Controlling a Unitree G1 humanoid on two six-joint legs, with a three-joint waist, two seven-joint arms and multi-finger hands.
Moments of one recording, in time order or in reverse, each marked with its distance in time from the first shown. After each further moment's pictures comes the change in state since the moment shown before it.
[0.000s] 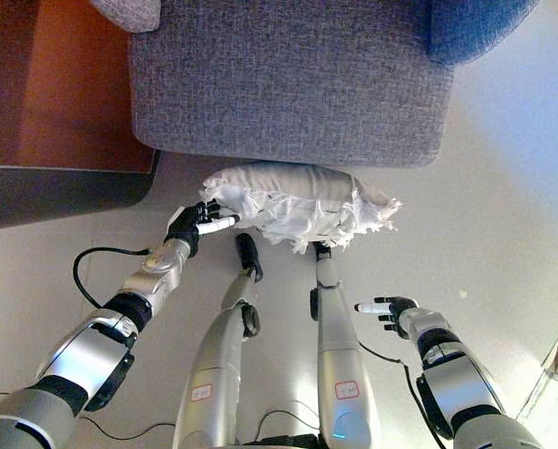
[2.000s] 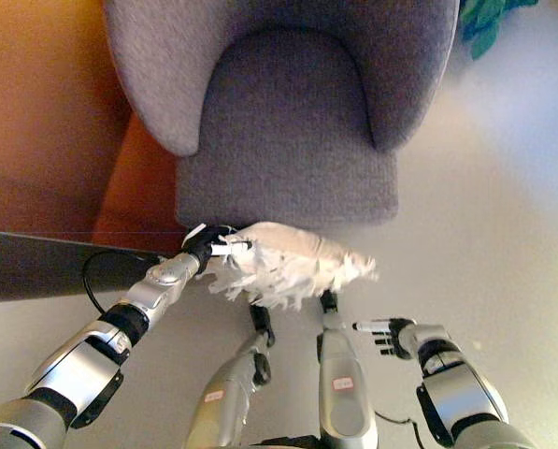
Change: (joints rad) left arm 0.137 0.060 -0.122 -0.177 0.125 0.141 -0.121; right arm 0.122 -0.003 -0.051 0.013 0.029 0.069 0.054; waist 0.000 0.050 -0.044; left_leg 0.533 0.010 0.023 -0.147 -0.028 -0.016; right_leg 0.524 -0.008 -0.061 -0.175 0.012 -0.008
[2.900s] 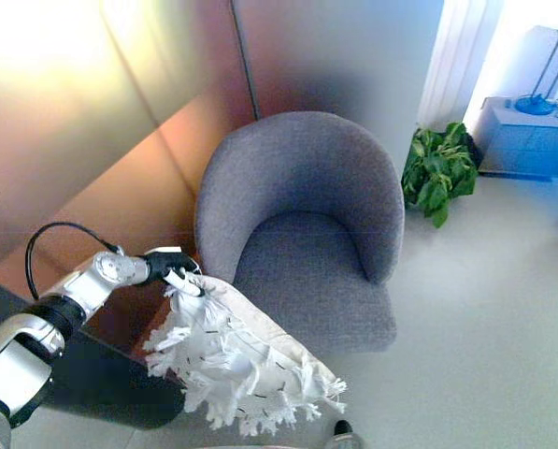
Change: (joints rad) left arm -0.120 0.333 -0.180 -0.118 0.376 0.125 -0.468; right arm 0.462 0.011 -0.182 0.085 -0.061 -0.029 0.066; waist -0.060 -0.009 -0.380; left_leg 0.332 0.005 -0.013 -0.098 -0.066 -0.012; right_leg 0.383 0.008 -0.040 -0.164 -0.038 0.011
